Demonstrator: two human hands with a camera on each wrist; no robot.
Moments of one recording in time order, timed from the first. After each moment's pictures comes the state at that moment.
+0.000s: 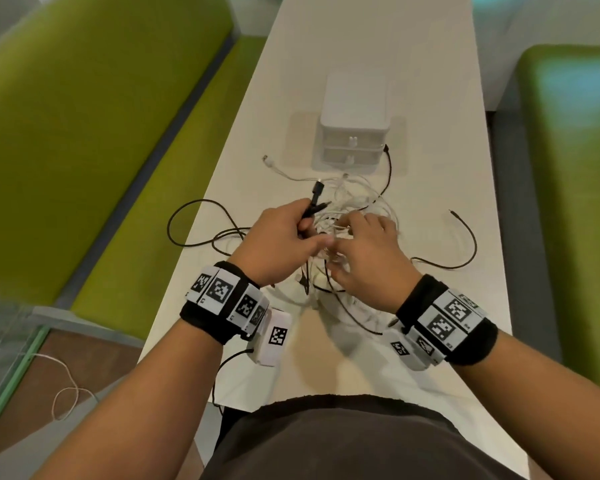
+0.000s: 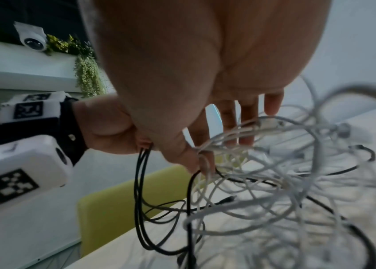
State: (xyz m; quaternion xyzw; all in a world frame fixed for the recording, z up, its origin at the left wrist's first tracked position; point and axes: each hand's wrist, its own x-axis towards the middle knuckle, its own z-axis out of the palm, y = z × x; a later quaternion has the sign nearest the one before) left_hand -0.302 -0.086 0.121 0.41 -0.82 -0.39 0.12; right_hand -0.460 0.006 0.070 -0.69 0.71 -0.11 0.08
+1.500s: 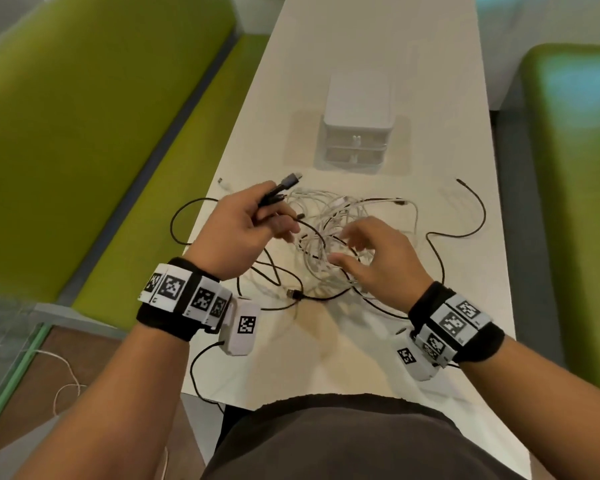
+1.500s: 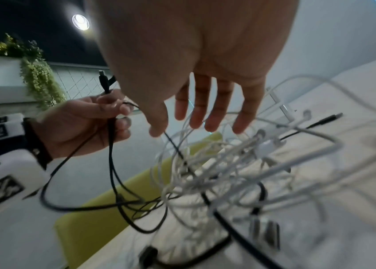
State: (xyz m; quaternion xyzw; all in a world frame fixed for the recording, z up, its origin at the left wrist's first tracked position) left_hand -0.258 -0.104 0.134 0.34 -0.78 -0.46 0.24; right_hand -0.473 0.011 0.055 -0.61 0.67 -0.36 0.21
